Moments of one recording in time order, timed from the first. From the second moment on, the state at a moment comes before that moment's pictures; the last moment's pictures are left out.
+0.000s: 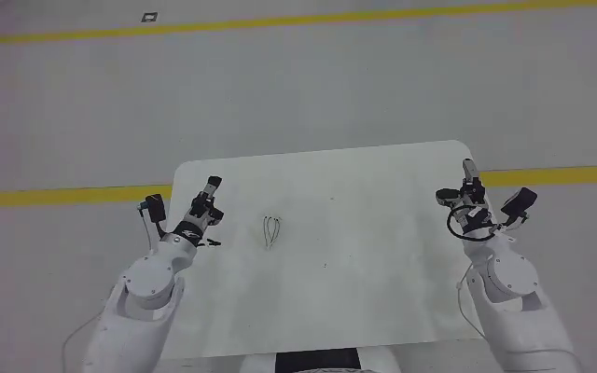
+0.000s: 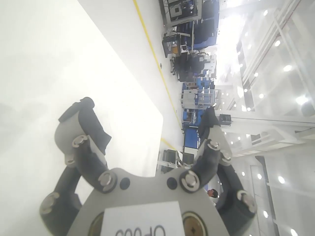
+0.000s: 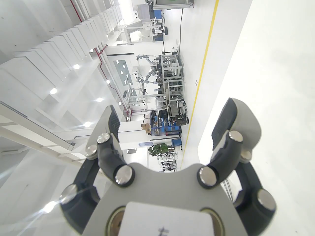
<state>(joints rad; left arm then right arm) 1.69 -1.13 -1.50 -1.87 -0.14 0.21 -0.20 -1.73 -1.15 1.60 -1.80 0.42 0.00 0.00</state>
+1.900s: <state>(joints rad) 1.14 -1.13 -1.21 -1.76 0.76 0.34 -1.40 -1.73 -1.15 1.60 -1.80 0.42 0.00 0.00</state>
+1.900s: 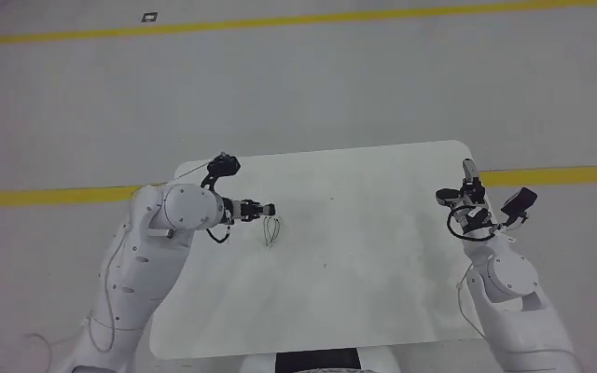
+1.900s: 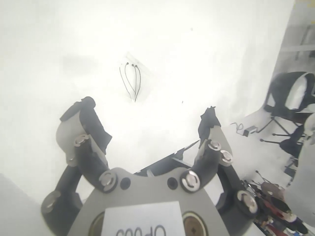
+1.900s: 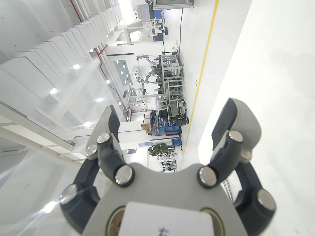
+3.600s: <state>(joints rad) 0.89 -1.21 -0.86 -1.46 0.91 0.34 -1.39 -1.73 -1.15 1.60 -1.80 0.42 0.00 0.00</state>
